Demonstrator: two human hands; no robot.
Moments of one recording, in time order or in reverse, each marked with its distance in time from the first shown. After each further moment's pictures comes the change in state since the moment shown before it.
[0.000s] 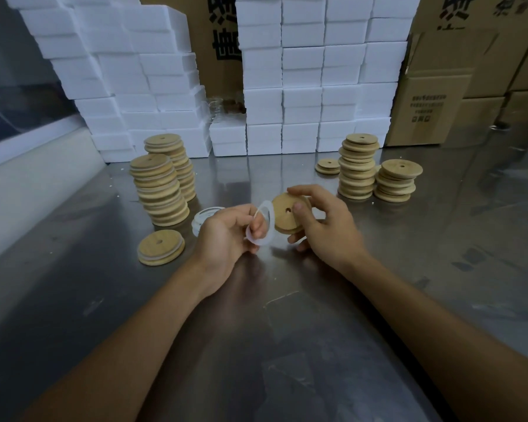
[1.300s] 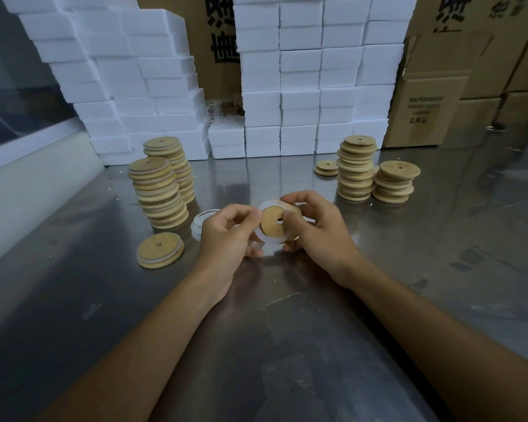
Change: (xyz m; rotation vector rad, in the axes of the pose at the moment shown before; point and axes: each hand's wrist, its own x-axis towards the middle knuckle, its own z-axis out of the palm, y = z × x) left_hand 0.010 -0.019 0.007 0.124 0.444 -0.014; right_hand -0.005 -0.008 0.008 0.192 -0.046 0.098
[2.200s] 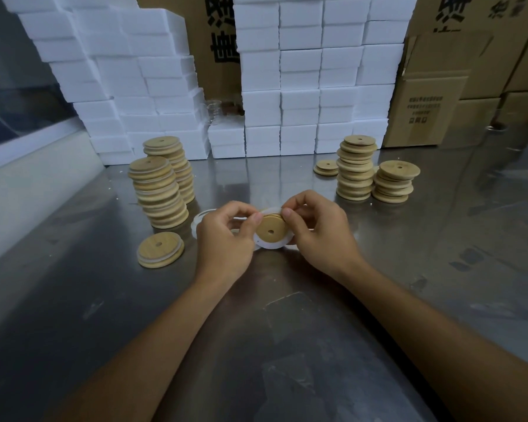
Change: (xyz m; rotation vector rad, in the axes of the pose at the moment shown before) left_hand 0.000 -0.004 -0.001 0.342 0.121 0.495; right_hand 0.001 0.007 -0.003 -0.371 0.064 -0.273
